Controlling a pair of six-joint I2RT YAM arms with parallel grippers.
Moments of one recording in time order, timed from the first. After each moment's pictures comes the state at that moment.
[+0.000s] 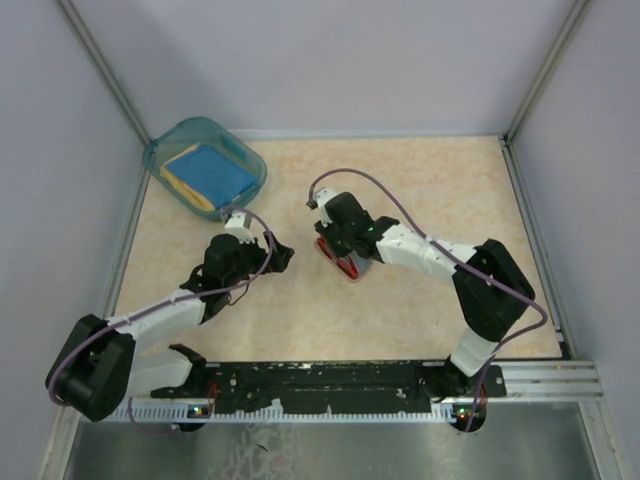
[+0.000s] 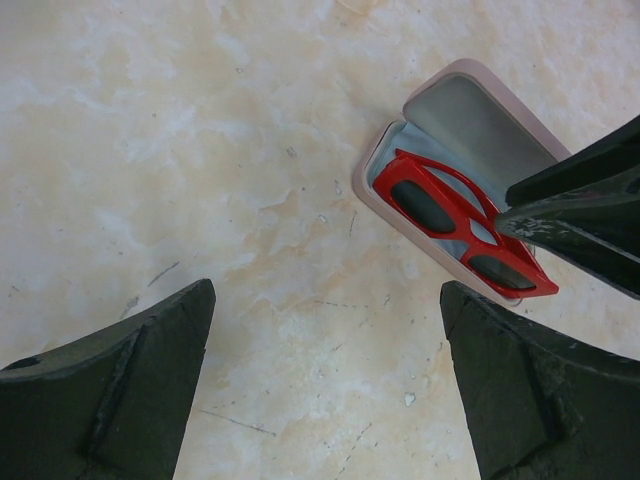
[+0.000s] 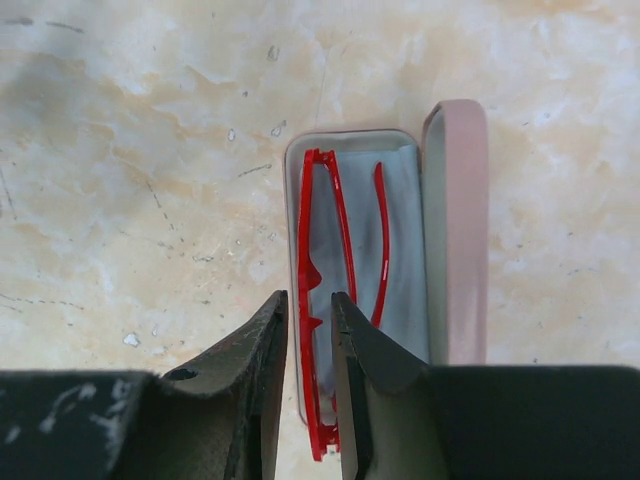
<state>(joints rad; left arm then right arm) -0.51 1.16 0.39 0.41 -0.01 -0.50 0.76 1.69 1.13 -0.26 0.04 0.02</state>
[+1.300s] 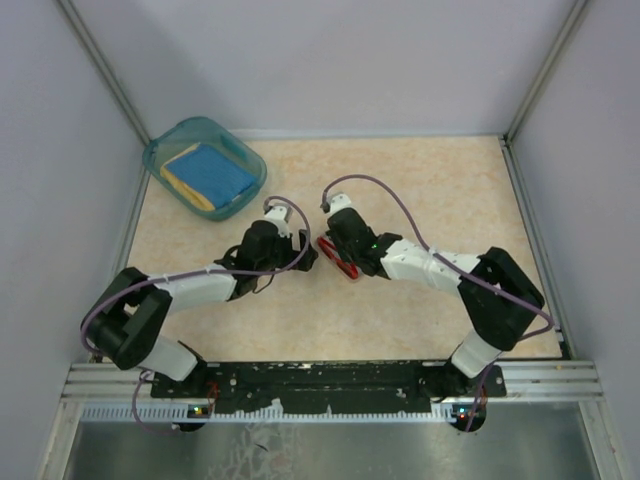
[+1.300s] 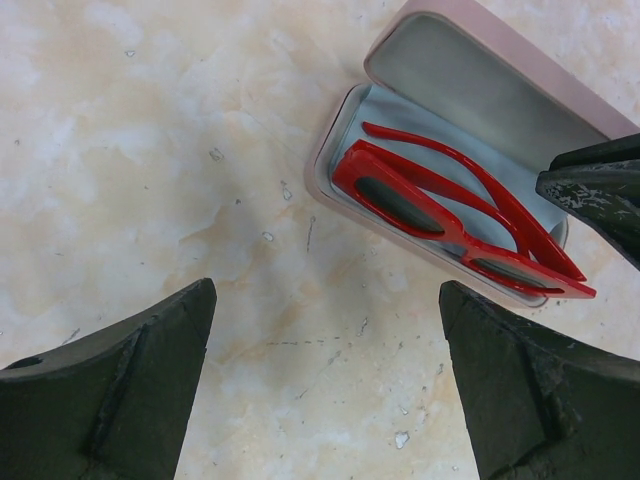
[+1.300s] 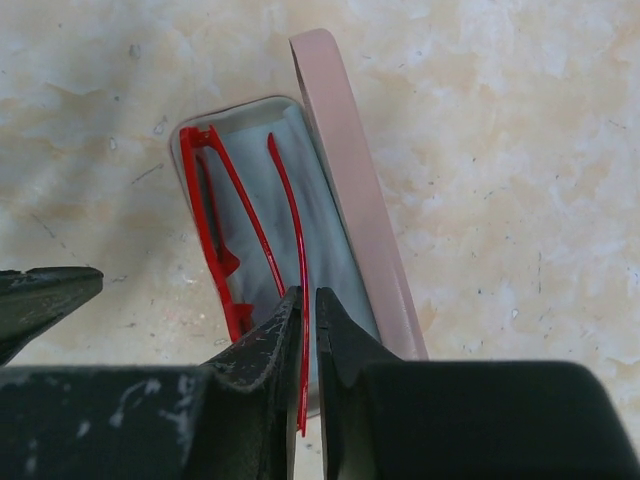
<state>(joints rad) -0.65 1.48 0.62 0.35 -0.05 -0.40 0.81 1.59 0.98 -0.14 0.35 0.14</state>
